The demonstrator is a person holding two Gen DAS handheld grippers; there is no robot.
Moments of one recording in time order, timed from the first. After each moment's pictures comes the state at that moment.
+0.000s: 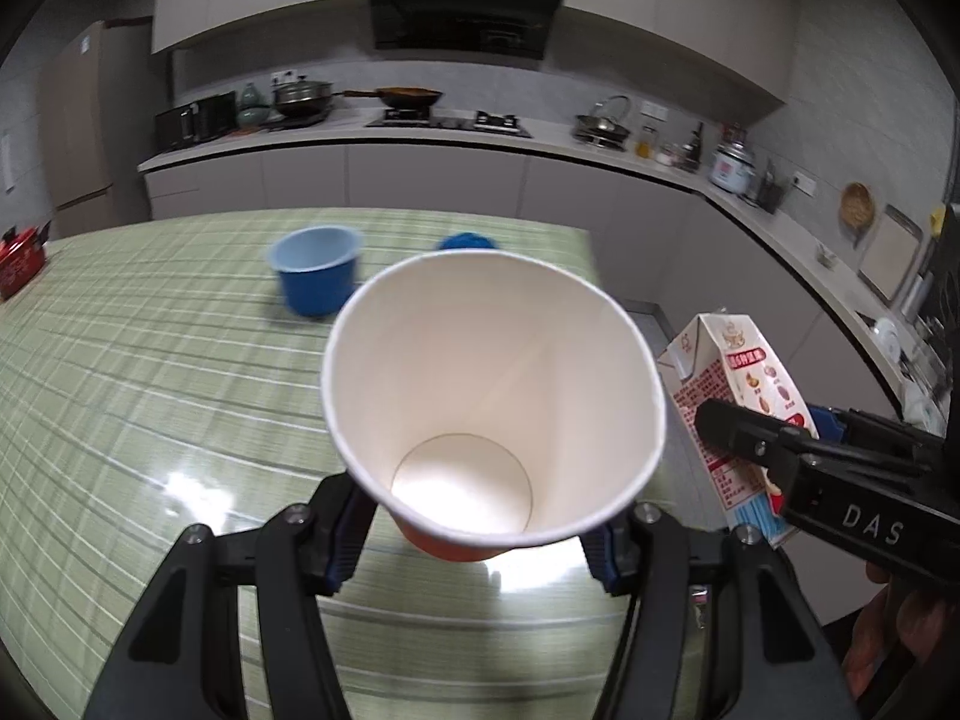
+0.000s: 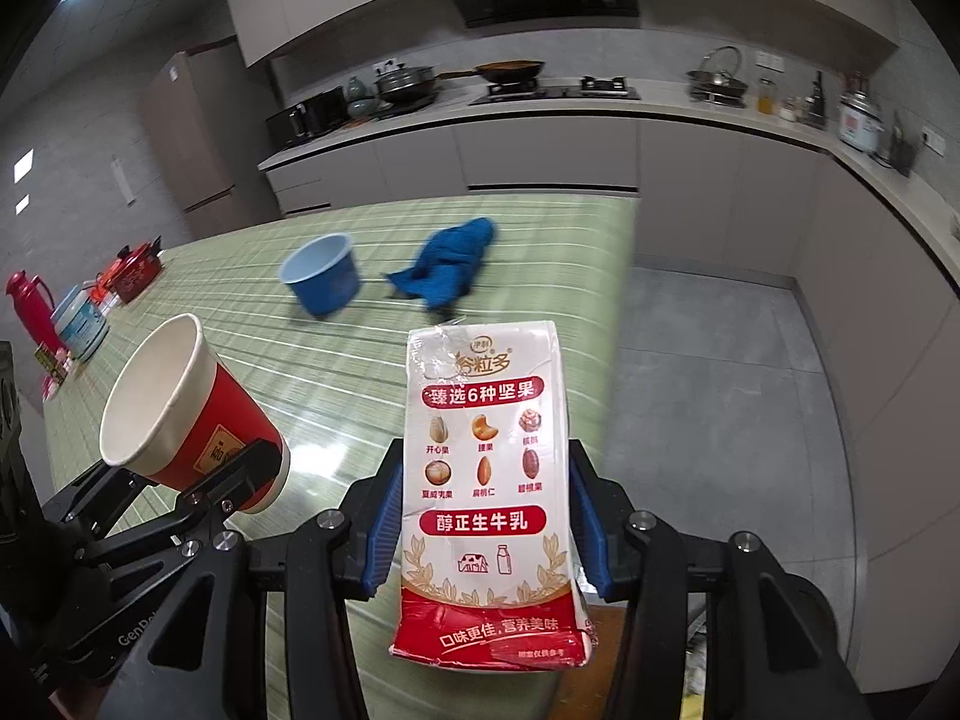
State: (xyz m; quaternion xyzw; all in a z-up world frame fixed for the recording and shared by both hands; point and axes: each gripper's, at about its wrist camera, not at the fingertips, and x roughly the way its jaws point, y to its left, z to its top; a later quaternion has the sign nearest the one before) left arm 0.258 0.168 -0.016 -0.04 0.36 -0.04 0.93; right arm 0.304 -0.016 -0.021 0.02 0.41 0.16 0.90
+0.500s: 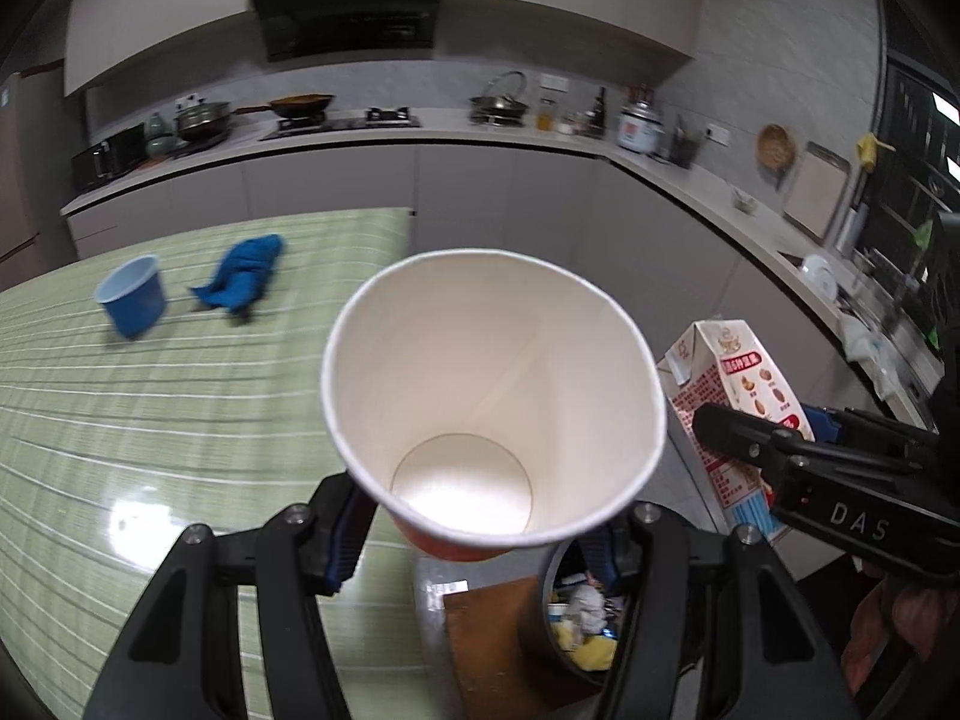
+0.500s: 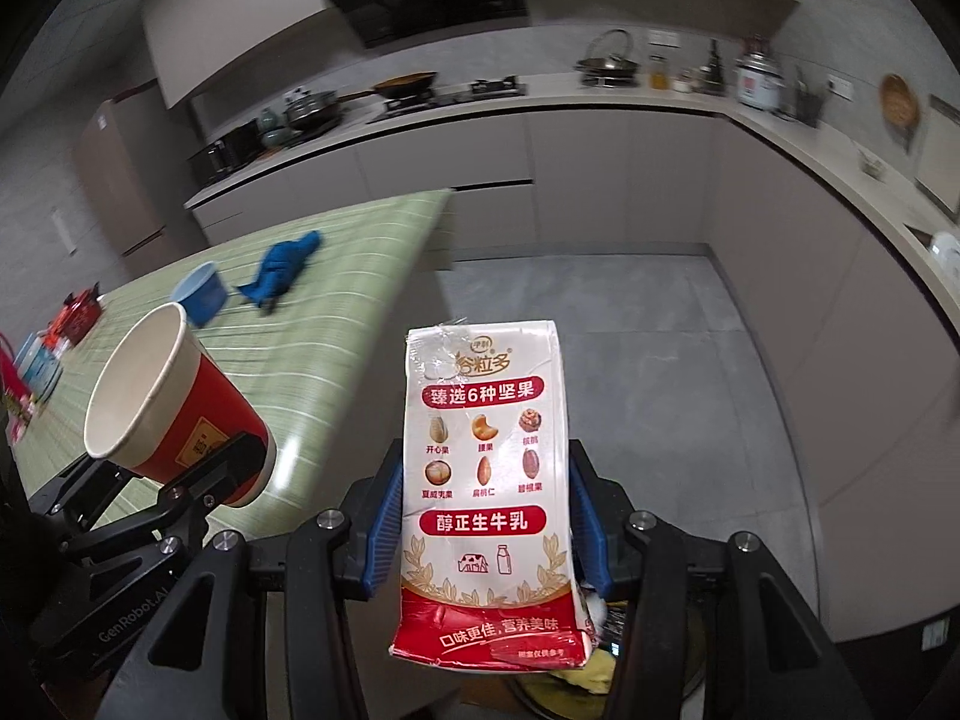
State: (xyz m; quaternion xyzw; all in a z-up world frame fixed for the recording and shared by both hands) left arm 0.242 0.023 -0.017 -0.01 0.36 -0.12 0.92; right arm 0.261 -0.186 -0.030 0.05 0.41 0.07 0.91
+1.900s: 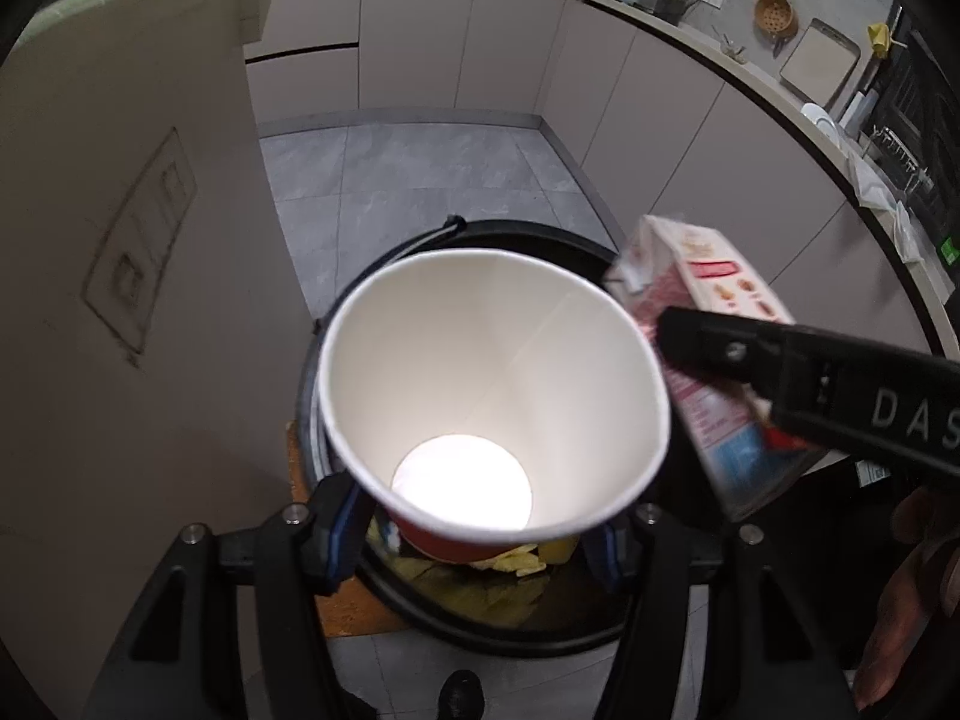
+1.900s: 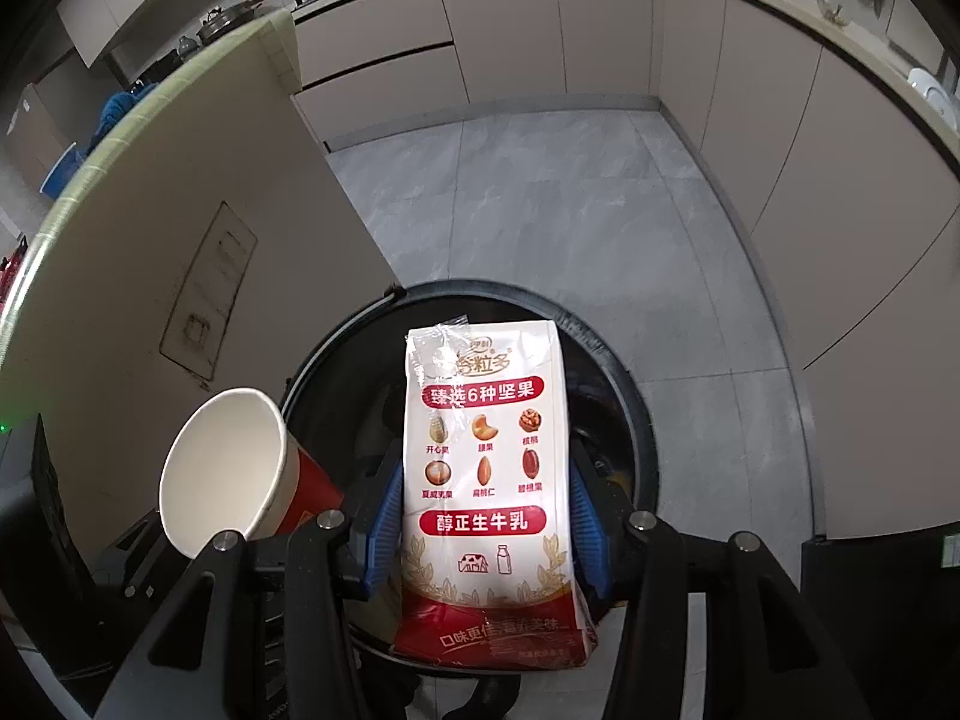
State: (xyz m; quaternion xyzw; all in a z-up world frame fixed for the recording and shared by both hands) left arm 0.202 -0.116 -0.203 -0.02 0.51 -0.13 0.85; right arm 0.240 -0.298 -0.228 0.08 0.54 0.06 0.84
